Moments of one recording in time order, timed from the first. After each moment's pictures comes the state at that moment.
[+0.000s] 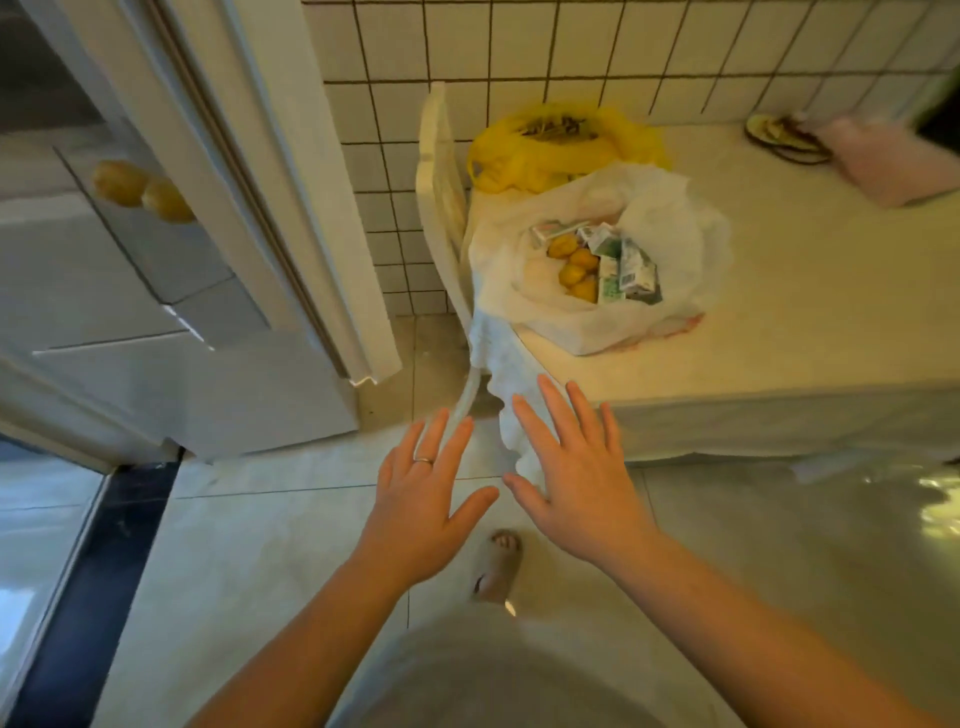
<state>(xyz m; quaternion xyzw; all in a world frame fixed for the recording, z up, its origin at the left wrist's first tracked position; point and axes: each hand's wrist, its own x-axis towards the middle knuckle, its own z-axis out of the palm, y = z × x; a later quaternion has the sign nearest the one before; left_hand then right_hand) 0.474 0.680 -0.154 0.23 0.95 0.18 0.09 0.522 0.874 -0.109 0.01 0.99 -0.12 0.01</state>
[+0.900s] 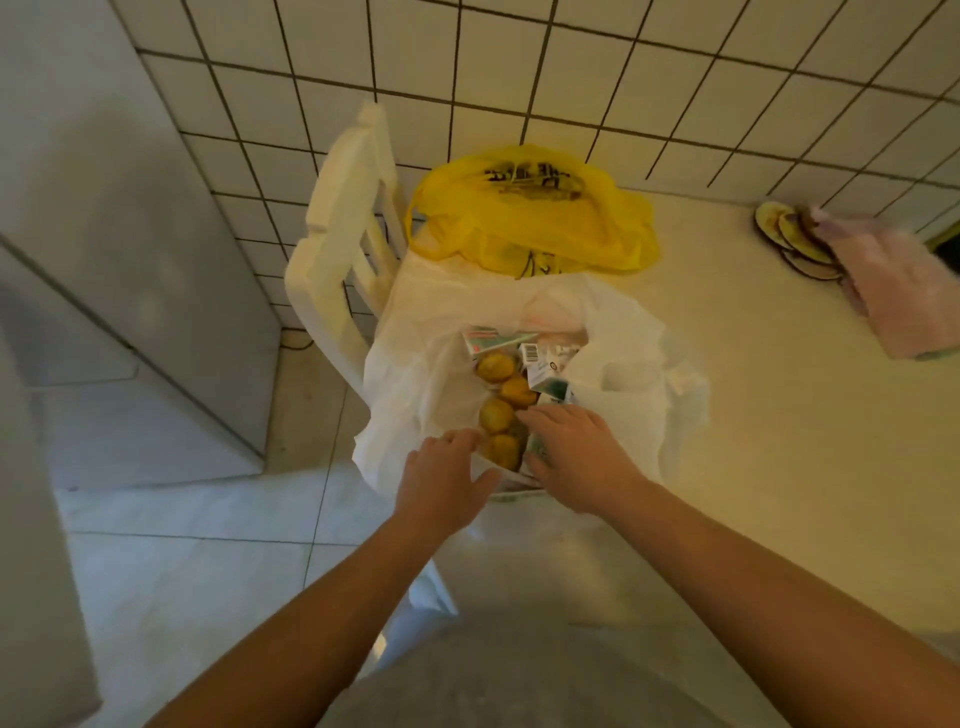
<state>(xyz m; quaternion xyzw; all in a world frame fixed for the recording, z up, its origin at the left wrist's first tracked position) 0.209 0.956 -0.198 0.13 0.94 0.27 0.18 0.223 1.140 -0.134 -0.05 0.98 -0.07 0.16</state>
